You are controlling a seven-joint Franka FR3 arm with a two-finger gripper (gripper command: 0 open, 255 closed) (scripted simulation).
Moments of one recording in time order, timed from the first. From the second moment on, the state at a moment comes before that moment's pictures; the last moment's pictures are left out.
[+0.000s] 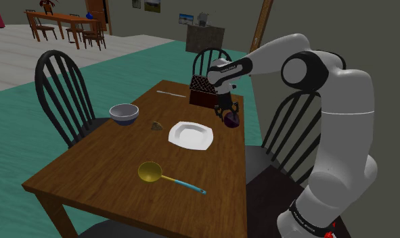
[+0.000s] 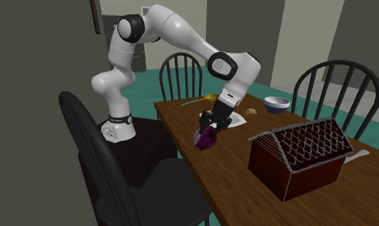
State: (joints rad) arm -0.15 0.46 -0.03 -1.65 -0.16 1.69 0.73
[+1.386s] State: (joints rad) arm -0.15 0.40 -0.04 -1.55 -0.16 1.53 0.71
